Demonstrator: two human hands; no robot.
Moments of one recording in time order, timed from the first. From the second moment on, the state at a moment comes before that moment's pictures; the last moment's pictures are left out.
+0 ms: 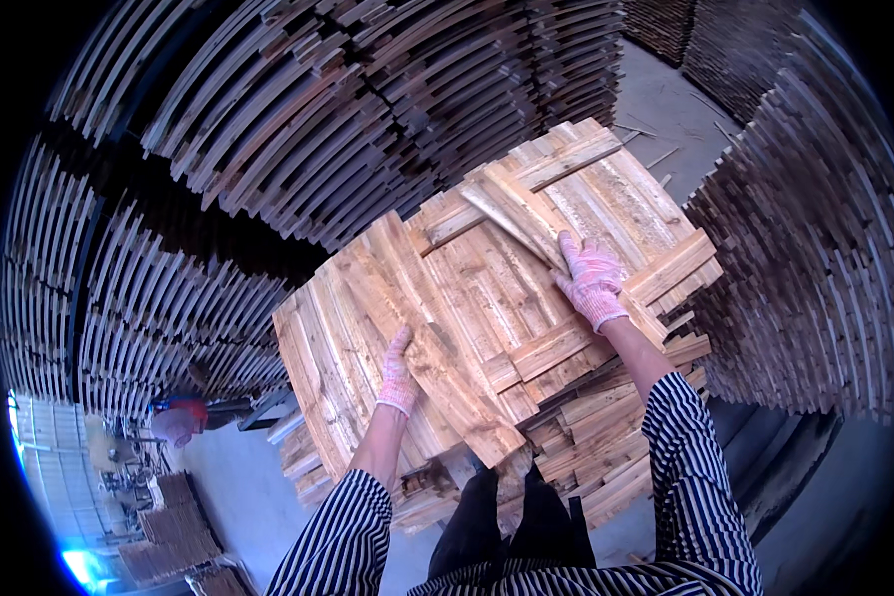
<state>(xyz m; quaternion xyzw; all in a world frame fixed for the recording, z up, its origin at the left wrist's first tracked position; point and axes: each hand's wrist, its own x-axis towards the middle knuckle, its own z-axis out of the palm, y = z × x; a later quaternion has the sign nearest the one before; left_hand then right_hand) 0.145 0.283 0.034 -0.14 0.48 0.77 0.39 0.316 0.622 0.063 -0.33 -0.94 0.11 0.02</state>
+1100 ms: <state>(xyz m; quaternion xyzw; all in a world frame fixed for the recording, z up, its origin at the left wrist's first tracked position) 0.151 0.347 0.060 -0.18 0.34 0.73 0.56 0.239 0.466 0.132 -0.27 -0.88 0.39 -0.02</state>
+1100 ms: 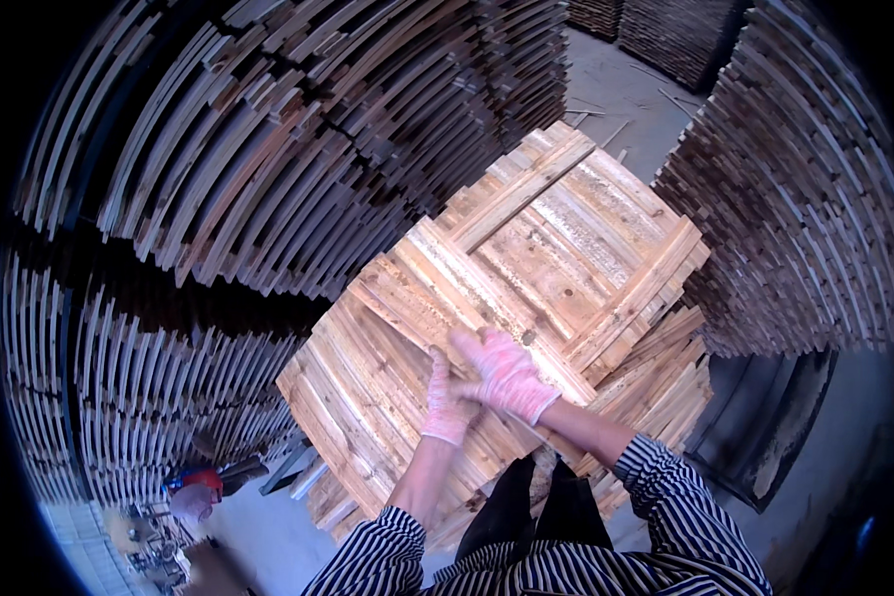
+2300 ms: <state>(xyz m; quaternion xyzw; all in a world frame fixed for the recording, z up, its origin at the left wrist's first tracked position) 0.151 0.435 0.041 0.59 0.78 0.01 0.21 0.357 0.617 0.090 -0.36 -0.86 0.32 0.16</state>
